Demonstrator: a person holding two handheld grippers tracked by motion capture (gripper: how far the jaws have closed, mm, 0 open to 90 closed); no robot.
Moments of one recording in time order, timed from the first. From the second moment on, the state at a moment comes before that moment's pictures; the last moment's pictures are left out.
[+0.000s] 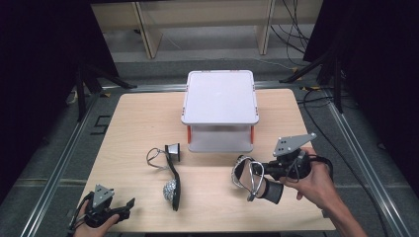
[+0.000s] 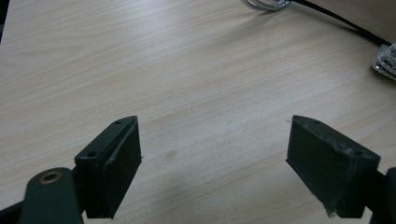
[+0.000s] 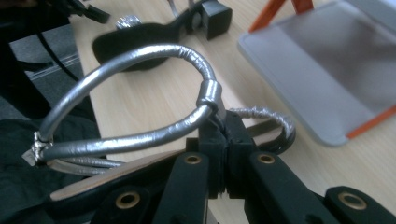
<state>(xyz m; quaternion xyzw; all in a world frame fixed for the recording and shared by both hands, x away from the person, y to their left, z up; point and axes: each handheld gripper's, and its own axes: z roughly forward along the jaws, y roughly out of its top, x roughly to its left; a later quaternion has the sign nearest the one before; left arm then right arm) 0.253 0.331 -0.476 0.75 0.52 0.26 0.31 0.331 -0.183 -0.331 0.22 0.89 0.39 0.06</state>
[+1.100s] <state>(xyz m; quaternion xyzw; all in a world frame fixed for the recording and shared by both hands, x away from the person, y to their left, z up) 0.253 0.332 -0.475 0.75 0.53 0.26 0.32 0.375 -0.052 -0.197 0.10 0.89 0.43 0.07</state>
